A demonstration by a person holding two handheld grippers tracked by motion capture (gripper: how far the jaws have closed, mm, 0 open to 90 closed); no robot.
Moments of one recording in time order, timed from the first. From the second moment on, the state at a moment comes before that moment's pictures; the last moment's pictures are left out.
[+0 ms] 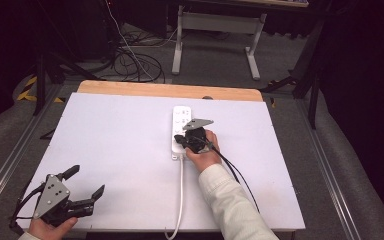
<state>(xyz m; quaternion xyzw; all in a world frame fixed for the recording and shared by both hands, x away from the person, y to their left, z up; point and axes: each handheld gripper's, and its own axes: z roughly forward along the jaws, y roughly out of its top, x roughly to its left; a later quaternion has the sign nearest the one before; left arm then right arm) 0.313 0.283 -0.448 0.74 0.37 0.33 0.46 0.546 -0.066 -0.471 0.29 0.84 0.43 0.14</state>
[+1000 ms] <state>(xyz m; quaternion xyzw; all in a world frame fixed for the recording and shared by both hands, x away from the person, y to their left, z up) 0.313 0.283 -0.448 0.73 0.37 0.33 0.46 0.521 -0.069 -0.423 0.26 0.83 0.47 0.15</state>
